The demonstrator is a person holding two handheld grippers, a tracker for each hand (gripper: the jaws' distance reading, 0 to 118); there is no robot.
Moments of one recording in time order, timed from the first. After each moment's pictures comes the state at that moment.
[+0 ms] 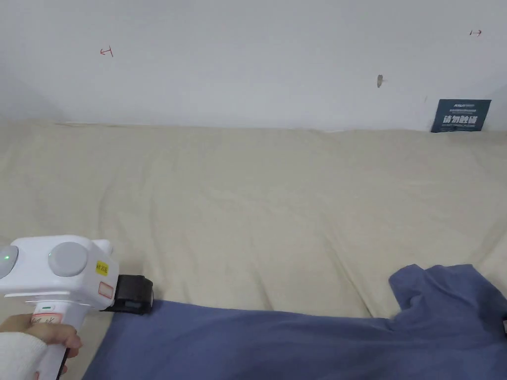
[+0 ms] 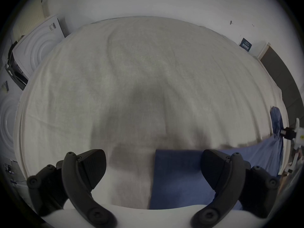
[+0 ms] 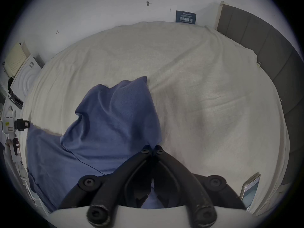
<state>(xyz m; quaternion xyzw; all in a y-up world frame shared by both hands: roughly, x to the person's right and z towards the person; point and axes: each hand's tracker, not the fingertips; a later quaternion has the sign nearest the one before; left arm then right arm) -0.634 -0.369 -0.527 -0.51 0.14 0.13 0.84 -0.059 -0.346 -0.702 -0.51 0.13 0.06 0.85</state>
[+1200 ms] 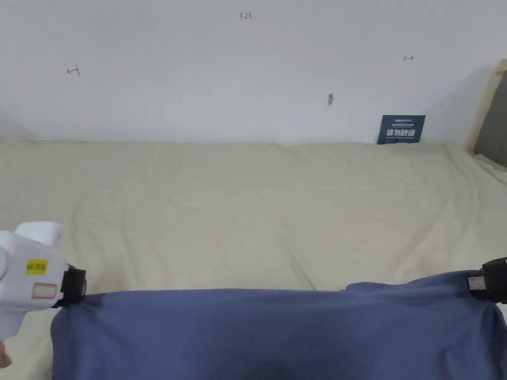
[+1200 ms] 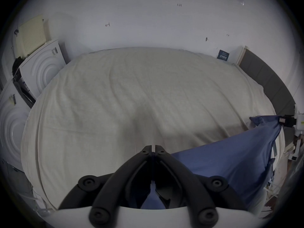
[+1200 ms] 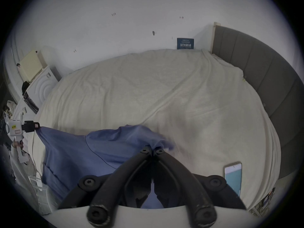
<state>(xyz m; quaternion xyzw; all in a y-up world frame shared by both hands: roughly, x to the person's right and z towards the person) -0.576 -0.270 -0.418 -0.42 0.10 0.09 0.90 -0.008 -0.243 -0.597 -0.42 0.17 0.02 0.89</state>
